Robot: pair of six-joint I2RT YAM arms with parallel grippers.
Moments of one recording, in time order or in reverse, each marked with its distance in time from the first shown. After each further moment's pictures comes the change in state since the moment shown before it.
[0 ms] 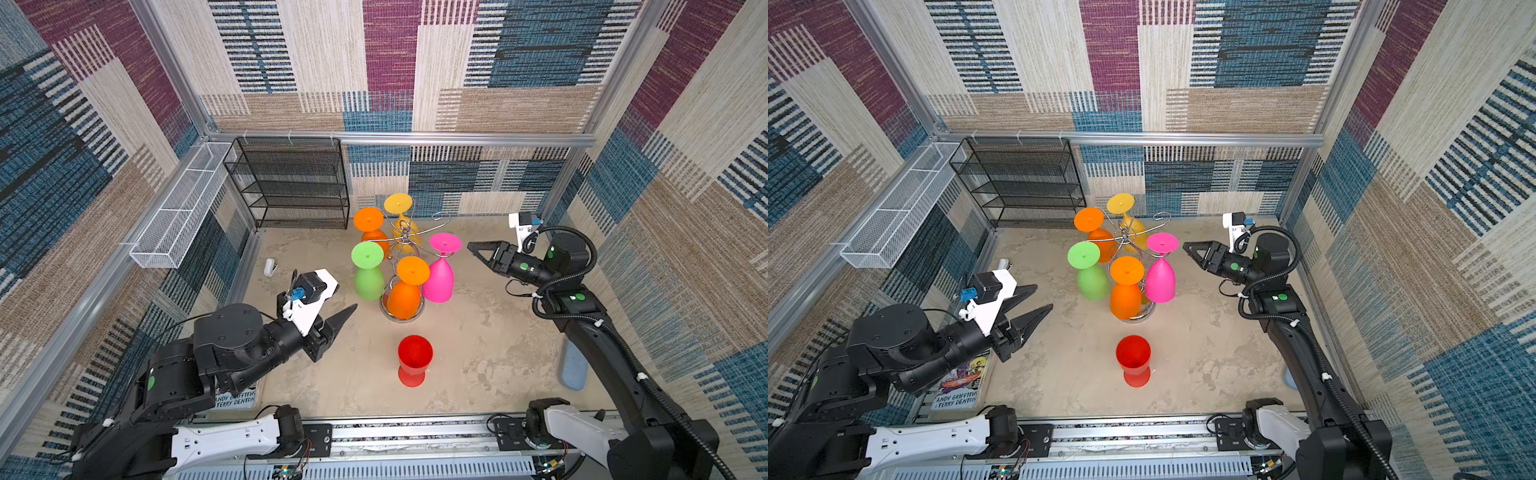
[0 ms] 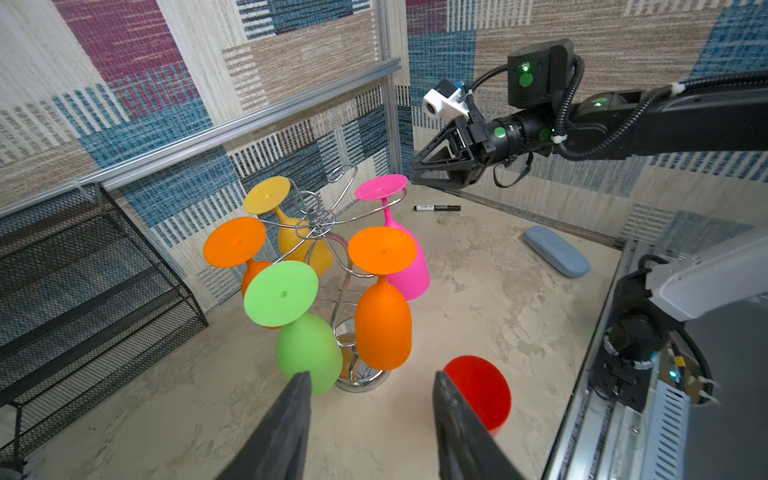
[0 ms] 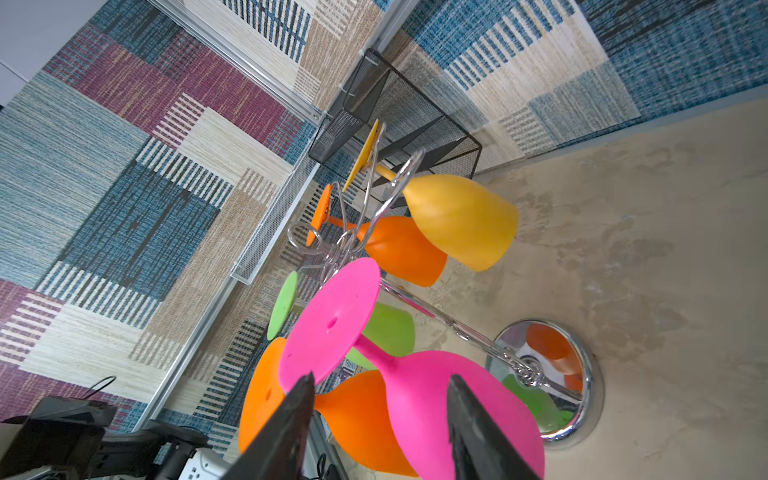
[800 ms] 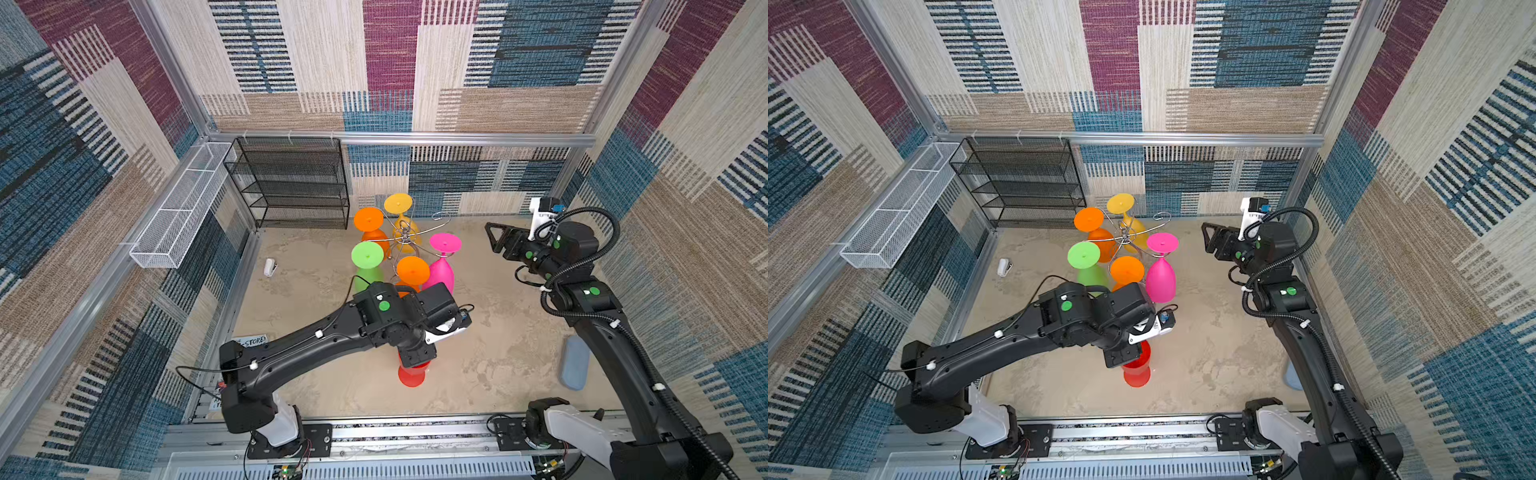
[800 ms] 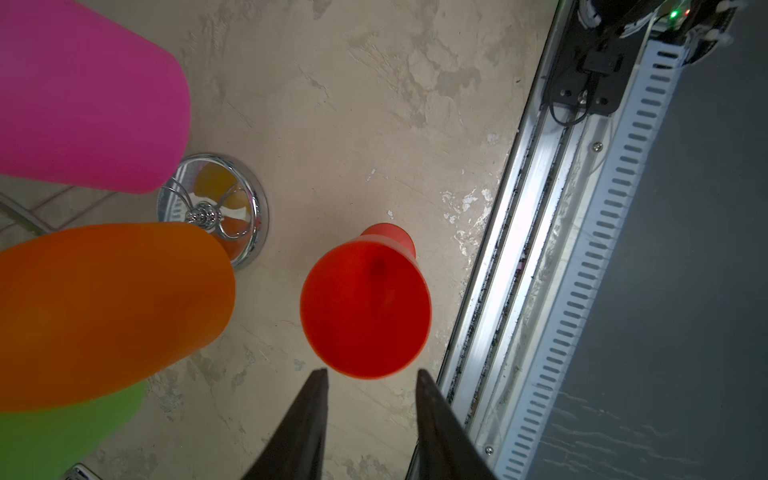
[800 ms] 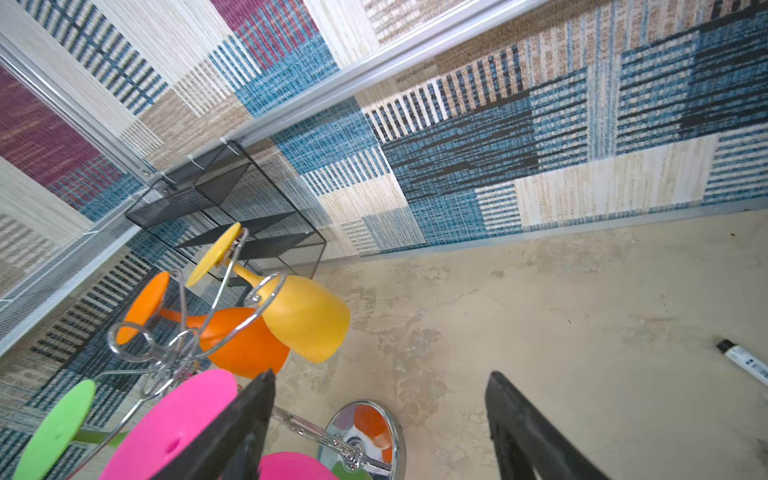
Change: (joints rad) left arm -0.001 0.780 0.368 -0.489 0.341 0.077; right arm 0.025 -0.020 0.185 -0.261 0.546 -0.386
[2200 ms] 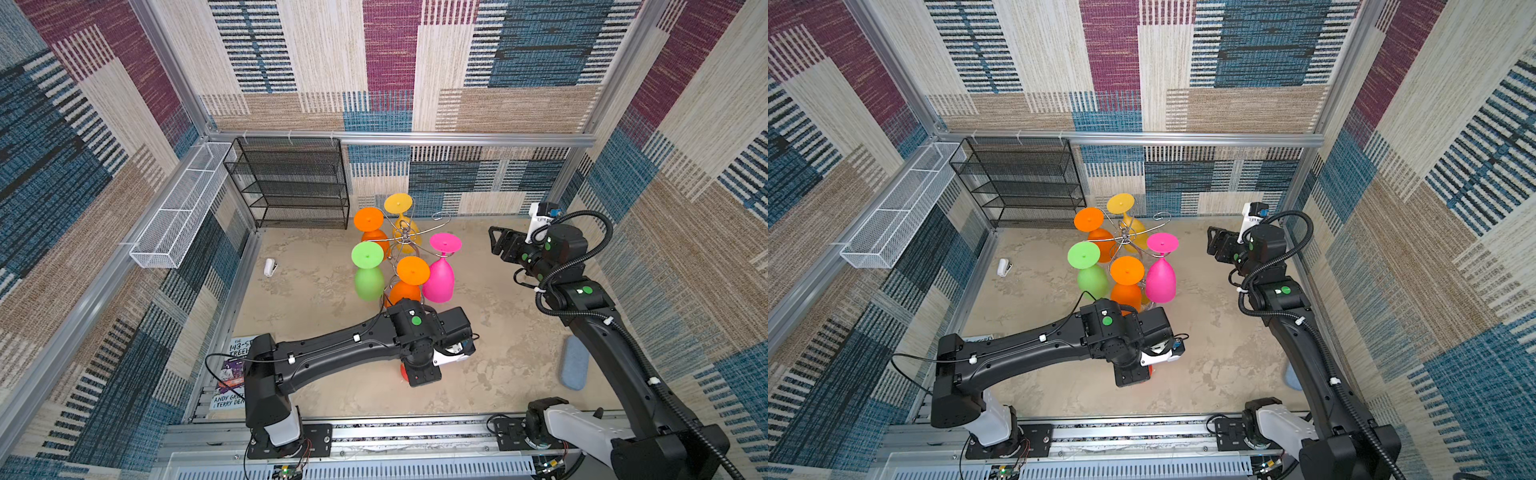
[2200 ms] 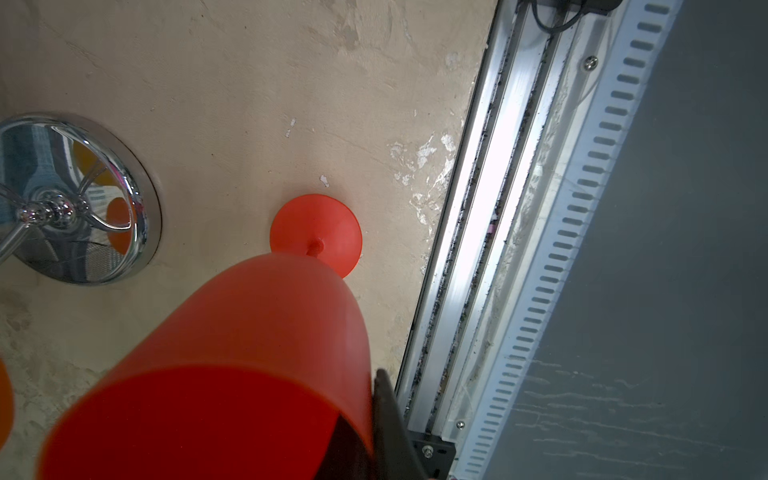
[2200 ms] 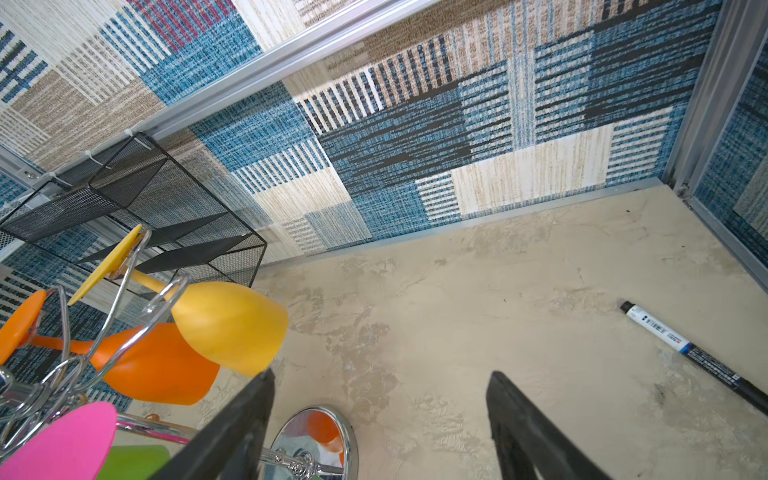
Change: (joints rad) left arm -0.040 0.138 -0.155 0.029 0.109 0.005; right arm 0.035 0.025 -0.031 -0.038 0.216 -0.046
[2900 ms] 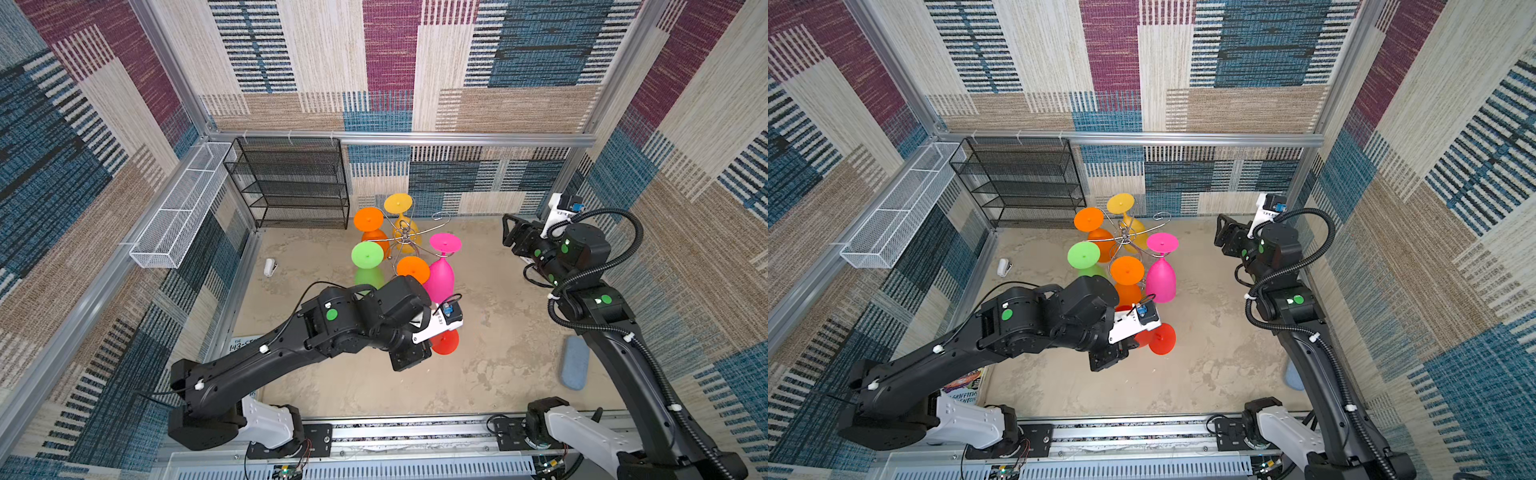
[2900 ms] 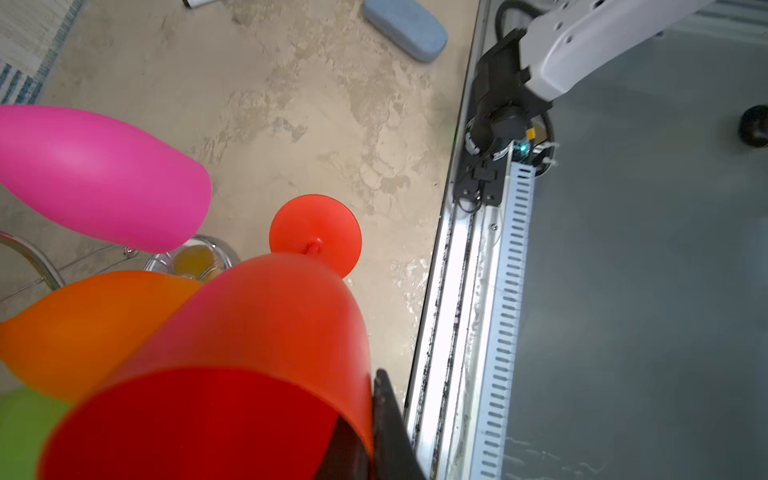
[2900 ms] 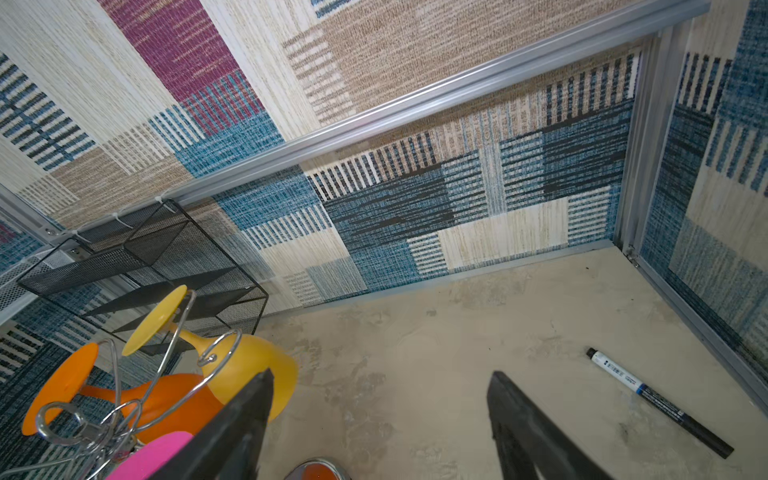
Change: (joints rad) left arm 0.044 -0.280 0.049 0.123 0.034 -0.003; right arm 0.024 -0.077 0.060 -0.021 0.129 -0.011
